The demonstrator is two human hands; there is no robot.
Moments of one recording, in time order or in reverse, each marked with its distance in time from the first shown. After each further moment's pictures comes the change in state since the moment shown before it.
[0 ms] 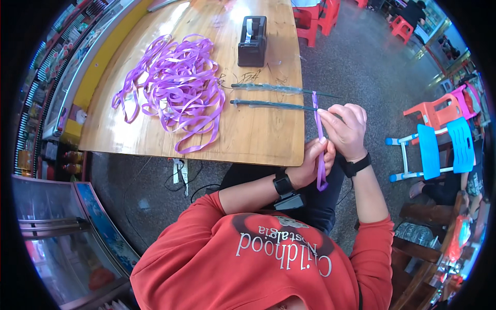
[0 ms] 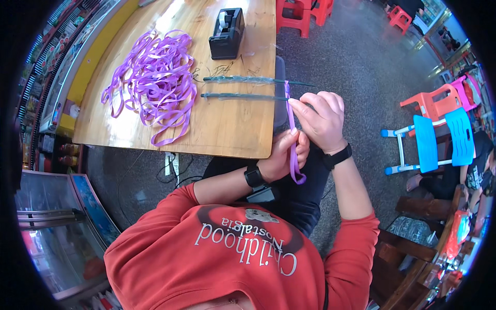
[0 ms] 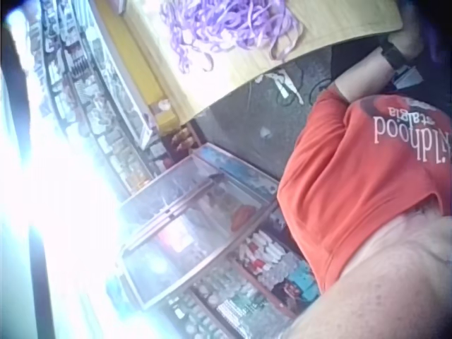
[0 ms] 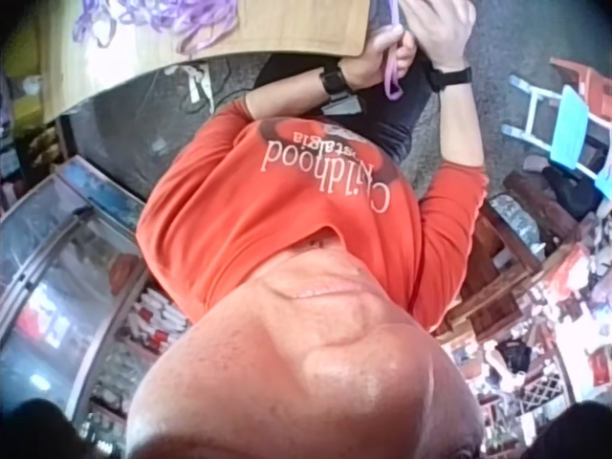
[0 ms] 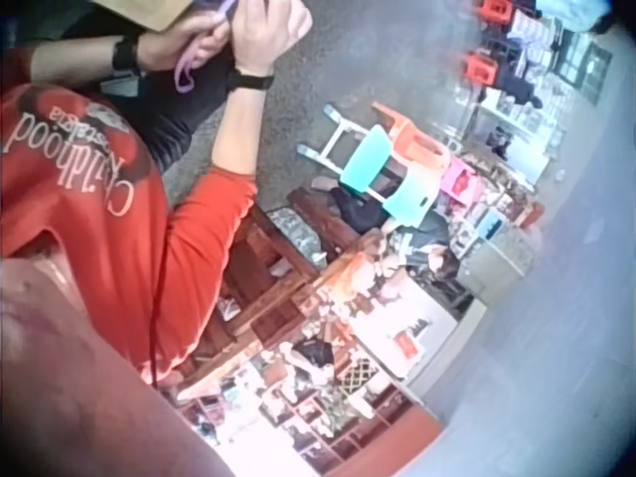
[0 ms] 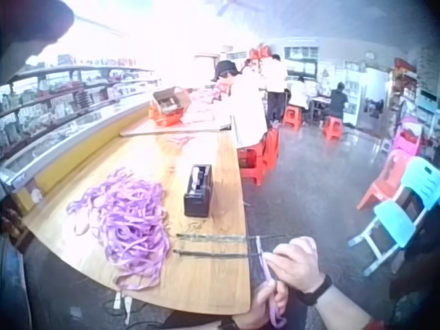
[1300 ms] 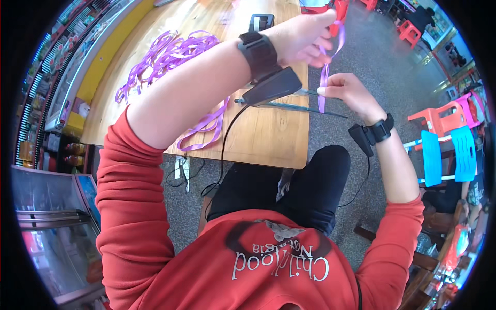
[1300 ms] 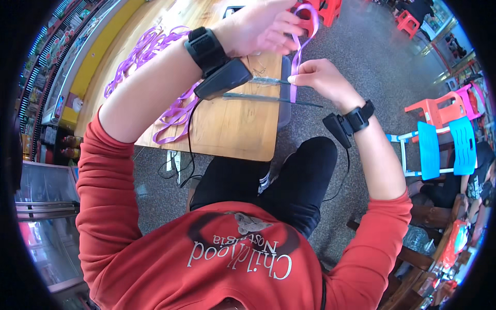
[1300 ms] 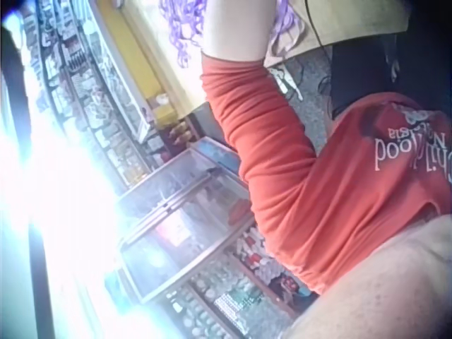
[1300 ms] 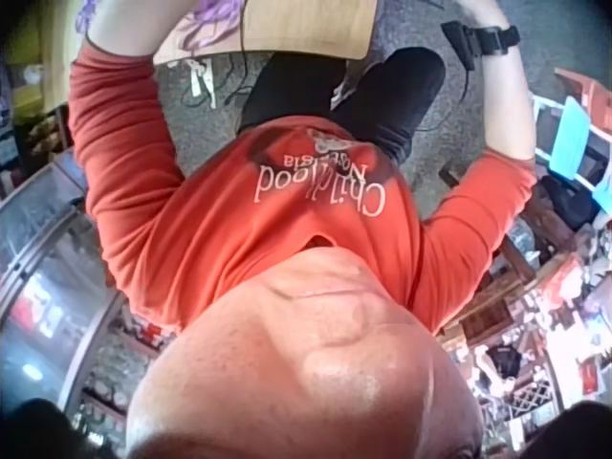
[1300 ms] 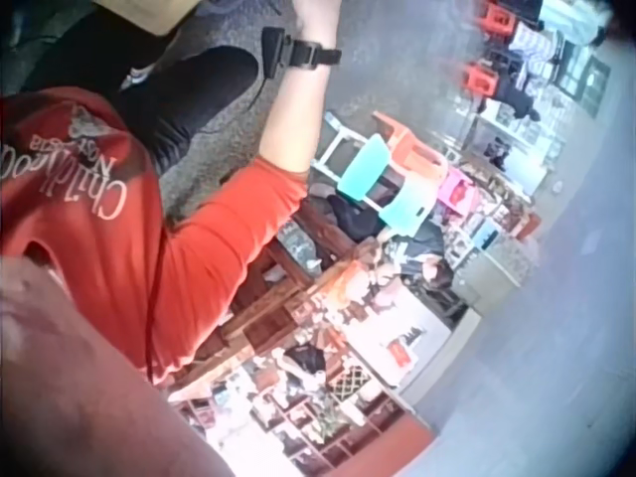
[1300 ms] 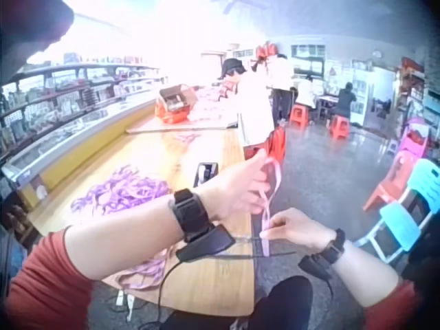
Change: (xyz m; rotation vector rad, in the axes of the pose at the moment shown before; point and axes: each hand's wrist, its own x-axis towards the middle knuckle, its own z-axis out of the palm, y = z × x) left_hand 0.091 0.227 0.091 1.031 0.271 0.037; right_hand 0.086 0.052 0.015 0.769 -0.785 0.885
